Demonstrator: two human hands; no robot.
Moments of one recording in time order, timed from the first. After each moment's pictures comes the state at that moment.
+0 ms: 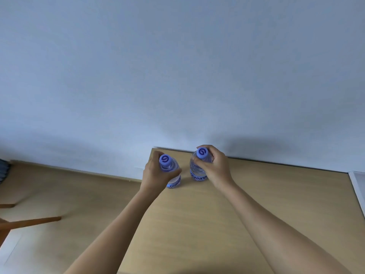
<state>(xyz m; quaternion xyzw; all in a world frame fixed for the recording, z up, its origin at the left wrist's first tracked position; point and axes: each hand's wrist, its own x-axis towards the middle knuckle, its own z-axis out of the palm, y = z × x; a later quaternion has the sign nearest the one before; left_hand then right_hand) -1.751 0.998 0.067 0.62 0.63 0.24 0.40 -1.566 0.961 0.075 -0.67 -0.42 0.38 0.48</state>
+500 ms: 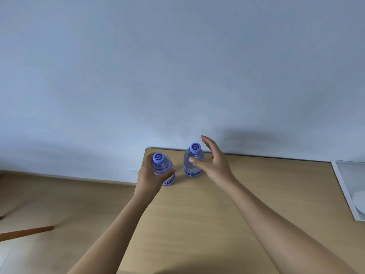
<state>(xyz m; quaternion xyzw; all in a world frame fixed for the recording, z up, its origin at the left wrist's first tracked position) -1.759 0.975 0.072 0.60 0.60 0.28 0.44 -1.554 0.935 0.090 -0.67 -0.43 0.41 0.44</state>
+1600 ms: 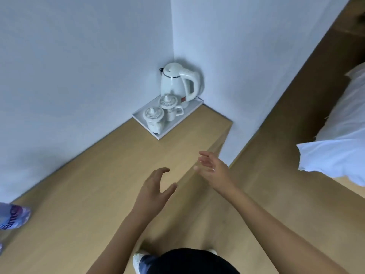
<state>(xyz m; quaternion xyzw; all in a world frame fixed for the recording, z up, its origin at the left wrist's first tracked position) -1.455 0.605 0.099 0.90 0.16 0.01 0.40 -1.344 0.423 0.100 -0.79 -0.09 0.23 0.56</state>
